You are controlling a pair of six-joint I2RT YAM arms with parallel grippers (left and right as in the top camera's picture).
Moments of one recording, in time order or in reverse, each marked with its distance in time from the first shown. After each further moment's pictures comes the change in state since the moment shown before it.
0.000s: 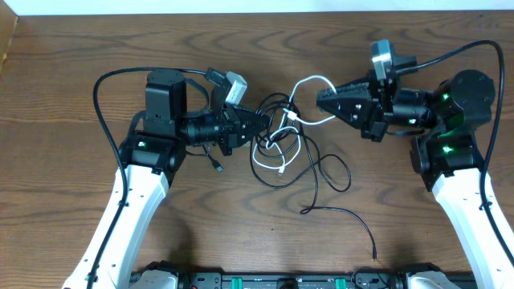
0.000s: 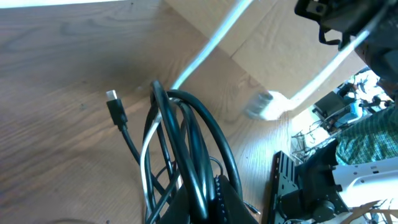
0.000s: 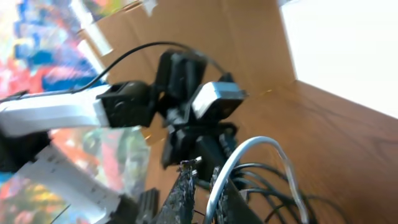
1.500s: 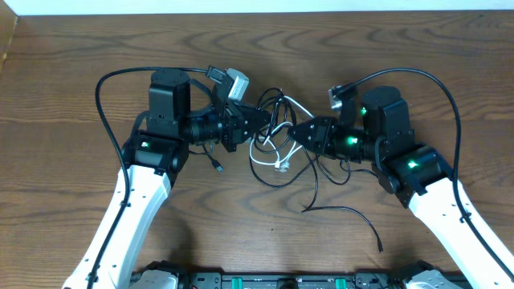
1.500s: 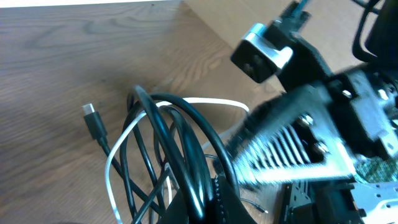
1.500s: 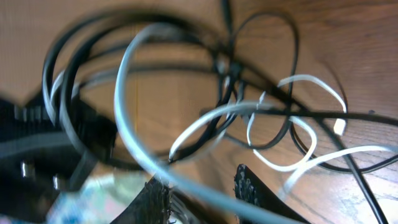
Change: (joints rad) left arm -0.023 0.000 0.000 0.029 -0.099 -0.060; right arm 0.293 -0.024 0.002 -0.841 0.691 0.342
